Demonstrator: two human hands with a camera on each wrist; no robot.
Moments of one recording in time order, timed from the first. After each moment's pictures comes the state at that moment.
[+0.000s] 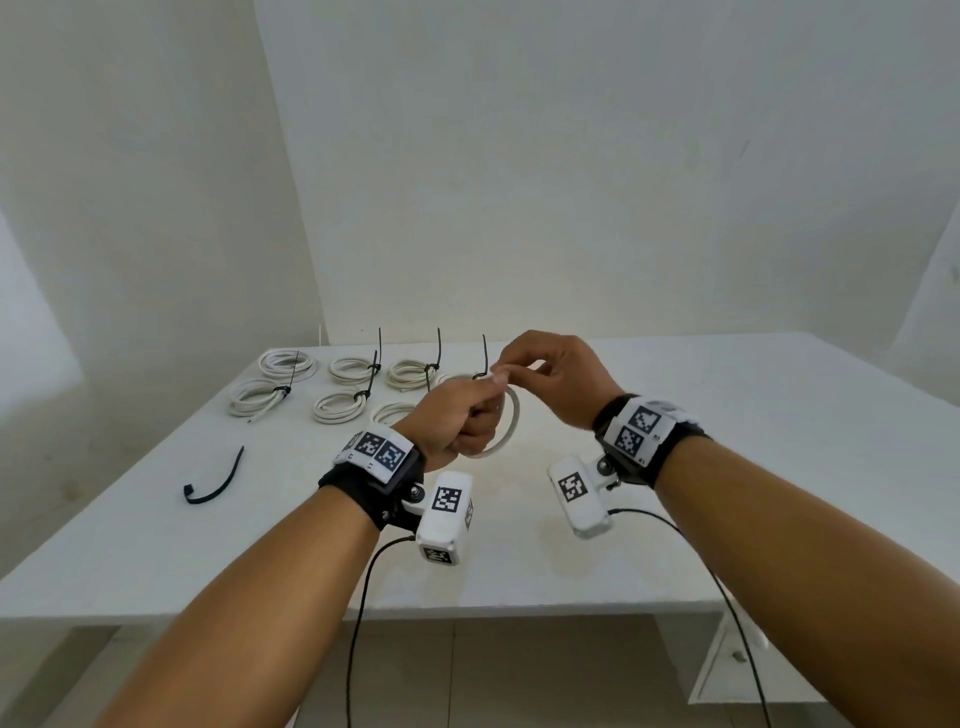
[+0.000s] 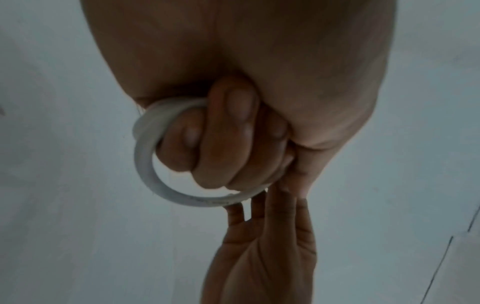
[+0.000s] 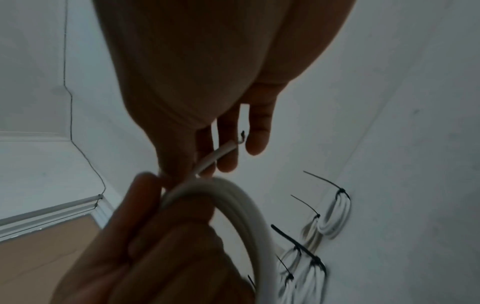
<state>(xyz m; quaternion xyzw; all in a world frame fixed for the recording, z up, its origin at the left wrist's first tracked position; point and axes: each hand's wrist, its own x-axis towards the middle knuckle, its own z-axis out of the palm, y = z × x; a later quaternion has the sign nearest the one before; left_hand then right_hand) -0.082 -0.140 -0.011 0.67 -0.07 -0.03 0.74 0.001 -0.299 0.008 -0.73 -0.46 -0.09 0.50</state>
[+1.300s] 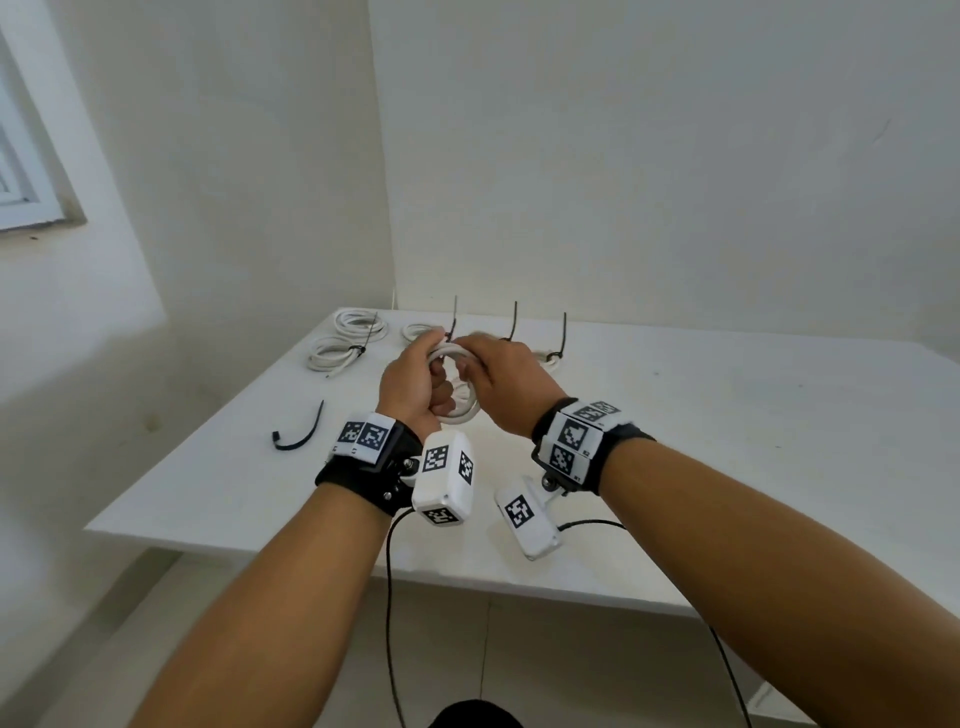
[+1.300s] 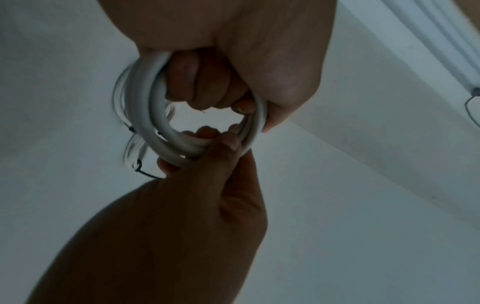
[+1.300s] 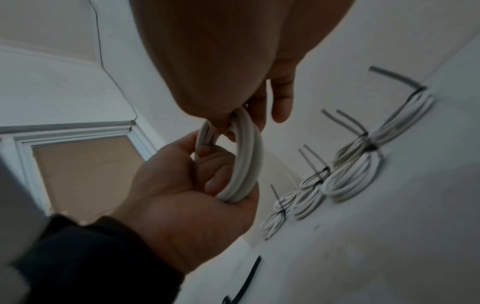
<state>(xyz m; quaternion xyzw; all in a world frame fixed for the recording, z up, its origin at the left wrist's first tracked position) -0.122 -0.051 -0.013 0.49 0.21 0.25 0.81 -0.060 -0.166 -0.008 -0.78 -0.50 -0.11 0.37</state>
